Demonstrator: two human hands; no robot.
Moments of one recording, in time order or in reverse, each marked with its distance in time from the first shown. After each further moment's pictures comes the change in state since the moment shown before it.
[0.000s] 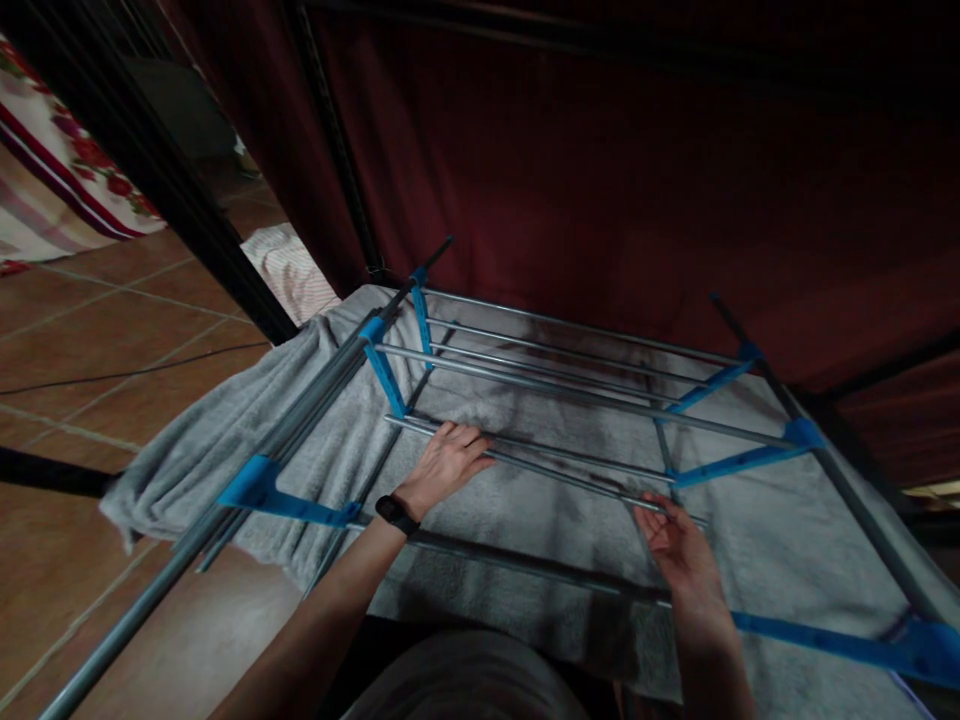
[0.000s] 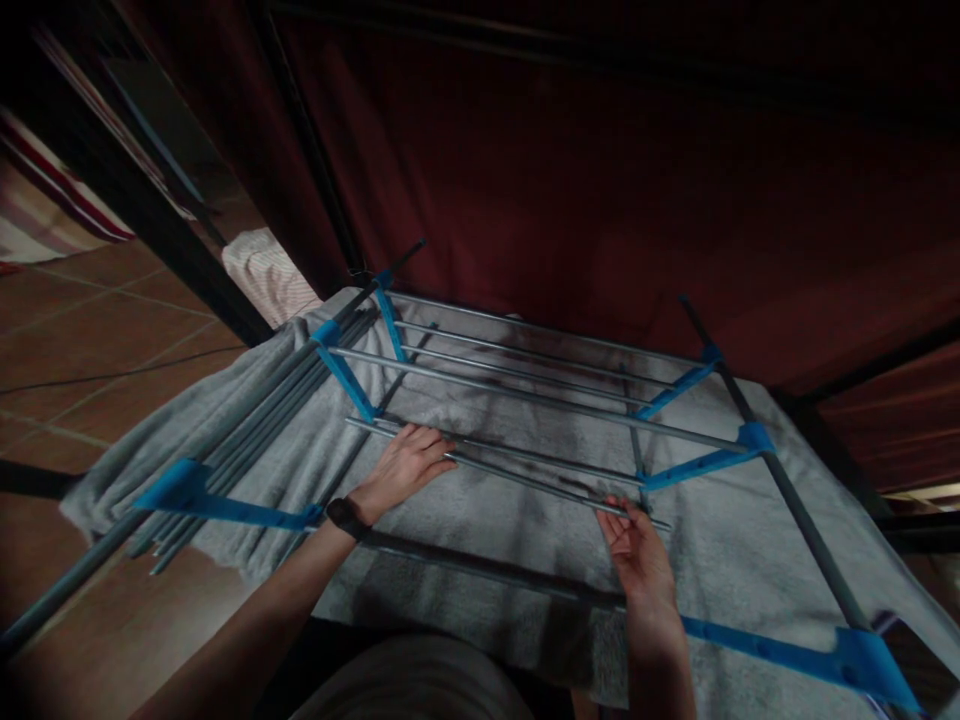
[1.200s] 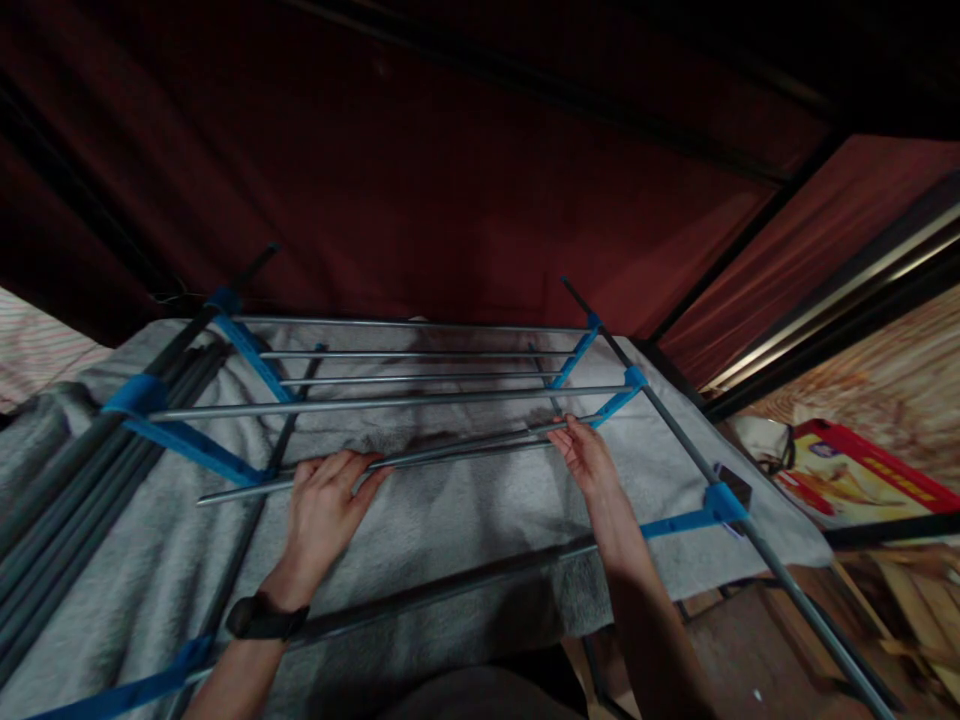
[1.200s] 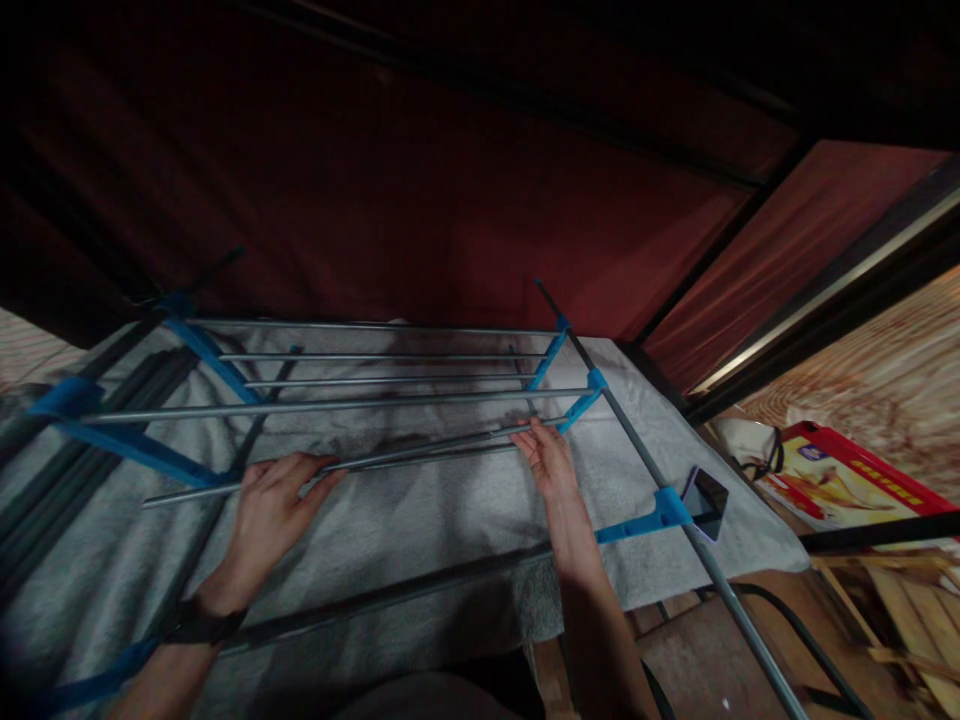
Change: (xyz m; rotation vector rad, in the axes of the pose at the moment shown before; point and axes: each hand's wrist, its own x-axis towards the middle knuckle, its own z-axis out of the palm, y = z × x) left_hand 0.025 -0.009 -0.006 -0.062 0.271 -0.104; right_hand -0.010 -0.061 0.090 0.098 -0.080 -0.224
